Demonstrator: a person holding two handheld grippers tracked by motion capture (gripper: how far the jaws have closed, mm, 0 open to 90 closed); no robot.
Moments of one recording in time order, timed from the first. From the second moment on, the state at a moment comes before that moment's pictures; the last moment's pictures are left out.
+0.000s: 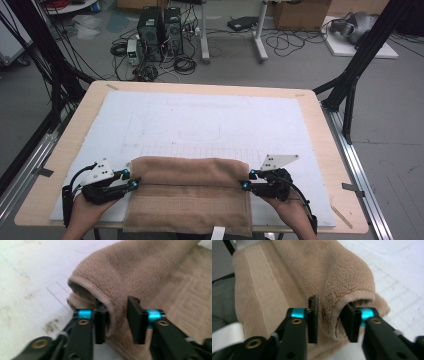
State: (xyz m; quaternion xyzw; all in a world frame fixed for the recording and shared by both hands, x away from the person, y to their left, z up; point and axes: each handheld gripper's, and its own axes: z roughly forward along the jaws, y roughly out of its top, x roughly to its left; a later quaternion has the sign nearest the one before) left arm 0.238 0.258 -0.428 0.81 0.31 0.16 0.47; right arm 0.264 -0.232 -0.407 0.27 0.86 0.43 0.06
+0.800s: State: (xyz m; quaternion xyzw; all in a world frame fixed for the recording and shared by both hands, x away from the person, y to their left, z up) left arm 0.301 0.265 -0.409 0.81 0.35 0.11 0.47; right arm 0.328 -0.225 -0.398 0.29 0.85 0.44 0.04
